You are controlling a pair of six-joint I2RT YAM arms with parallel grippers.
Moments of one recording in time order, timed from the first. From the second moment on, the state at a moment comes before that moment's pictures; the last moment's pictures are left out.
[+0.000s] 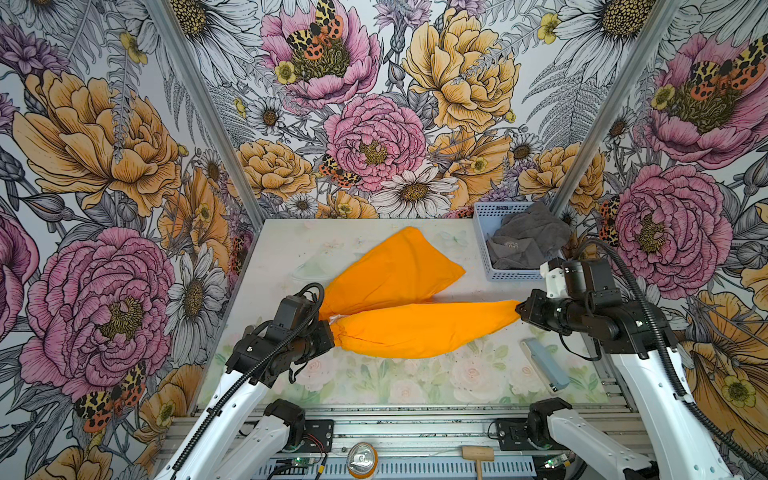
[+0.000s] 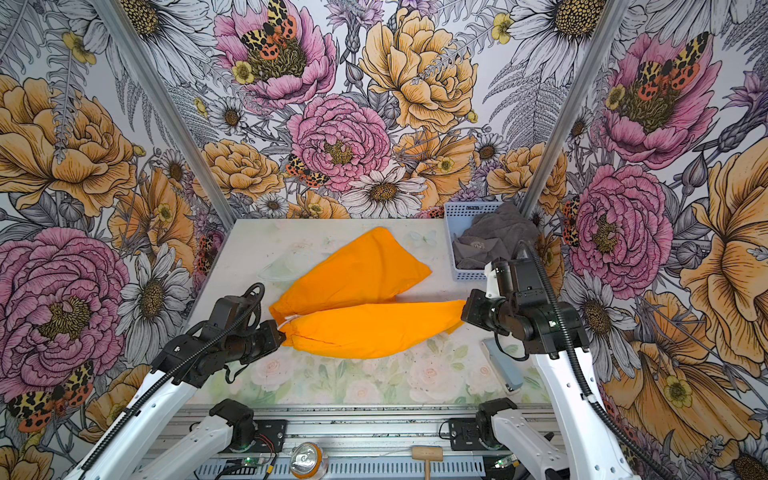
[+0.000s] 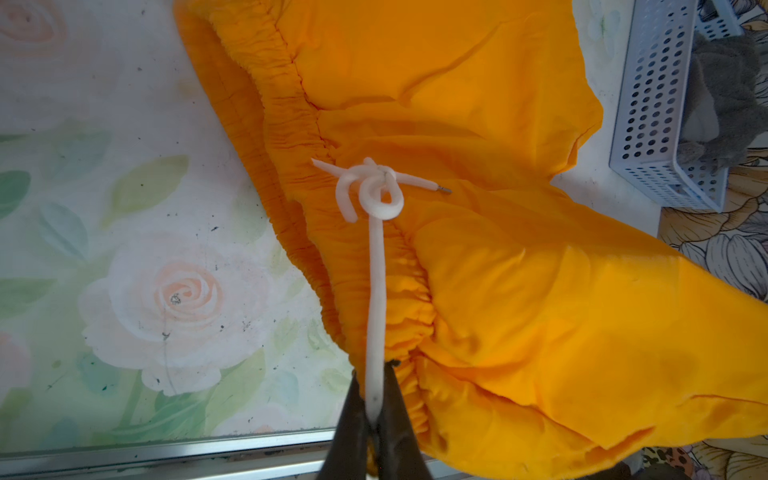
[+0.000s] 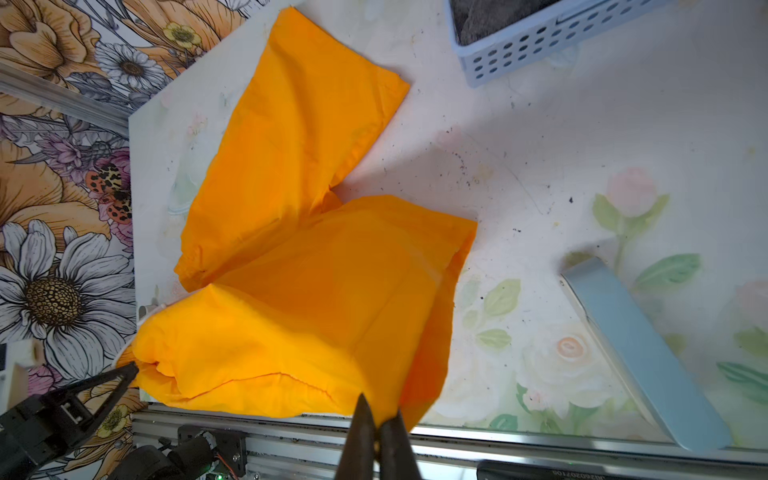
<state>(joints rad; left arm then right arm) -0.40 0.72 0.80 -1.02 0.09 -0.79 0.18 0.95 1.36 -1.34 -0.21 0.51</state>
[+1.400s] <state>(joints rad) -0.01 0.84 0.64 -0.74 0.24 -0.82 0.34 2.33 2.70 -1.21 -0.10 0.27</state>
